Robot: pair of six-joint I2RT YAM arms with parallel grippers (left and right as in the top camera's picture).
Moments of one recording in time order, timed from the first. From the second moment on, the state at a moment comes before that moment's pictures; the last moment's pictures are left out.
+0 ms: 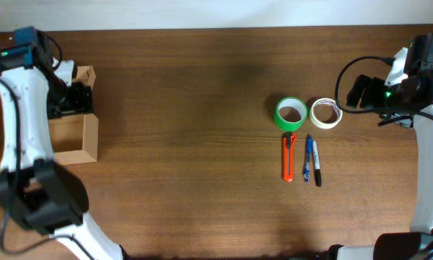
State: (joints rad) left arm 0.29 2.00 1.91 -1.41 -0.01 0.14; right arm -0.24 1.57 1.64 -1.23 -0.08 0.16
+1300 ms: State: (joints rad) left arm -0.16 2.26 2.51 -1.67 -0.03 0.13; right arm -0.24 1.57 1.64 -1.22 -0.07 0.21
